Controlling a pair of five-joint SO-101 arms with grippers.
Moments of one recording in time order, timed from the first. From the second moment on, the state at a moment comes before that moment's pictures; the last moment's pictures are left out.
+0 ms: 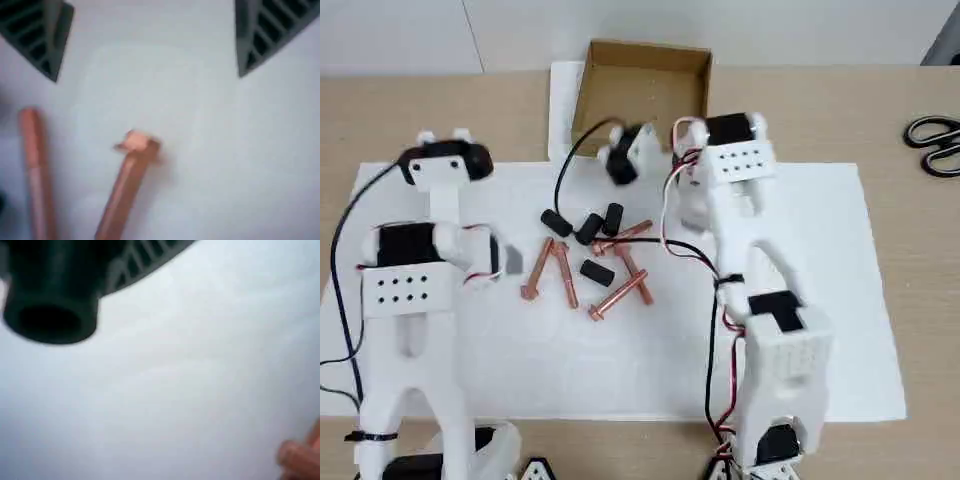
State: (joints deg) left arm -8.5 -25.2 23.1 88.5 9.1; right arm -13.6 26.4 -32.4 93.0 52.5
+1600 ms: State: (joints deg) left arm 23.3 21.7 -2.9 93.0 -13.1; right arm -1.8 11.2 -32.4 94.2 24.9
